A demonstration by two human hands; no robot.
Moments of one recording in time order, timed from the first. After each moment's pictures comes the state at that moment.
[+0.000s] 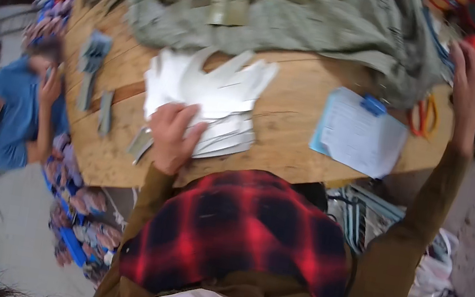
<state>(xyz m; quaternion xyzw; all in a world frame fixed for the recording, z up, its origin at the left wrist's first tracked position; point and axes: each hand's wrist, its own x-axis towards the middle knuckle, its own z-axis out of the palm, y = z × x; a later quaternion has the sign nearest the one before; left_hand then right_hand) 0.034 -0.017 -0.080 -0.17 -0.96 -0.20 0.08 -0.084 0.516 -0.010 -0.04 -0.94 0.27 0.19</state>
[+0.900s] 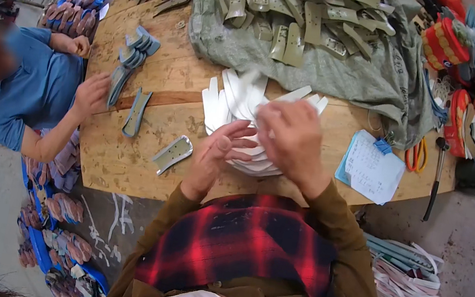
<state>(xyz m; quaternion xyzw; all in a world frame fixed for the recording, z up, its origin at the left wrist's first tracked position) 0.050 -0.024 -0.044 0.06 -0.49 -0.86 -0.11 -0.006 0.150 -0.025 0.29 -0.89 0.28 0.20</state>
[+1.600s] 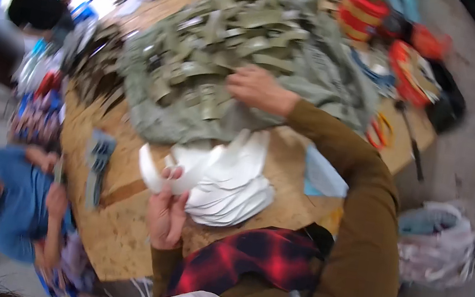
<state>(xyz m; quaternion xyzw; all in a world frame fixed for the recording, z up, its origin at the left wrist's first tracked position) 0.013 -0.047 -0.028 0.14 -0.40 -0.90 -0.12 -0.195 0.255 -0.064 0.44 -0.86 0.03 0.24</state>
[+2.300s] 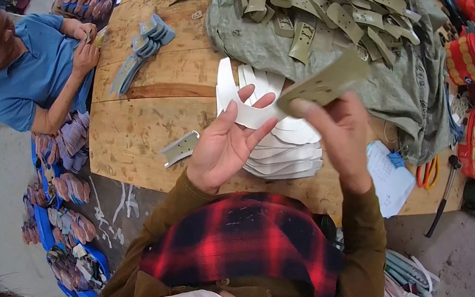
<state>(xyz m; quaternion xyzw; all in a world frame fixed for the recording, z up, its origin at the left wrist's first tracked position) 0.013 -0.018 -0.021 0.13 -0.14 -0.97 -0.16 -0.037 0.177 0.008 0.07 -0.66 0.75 -0.06</state>
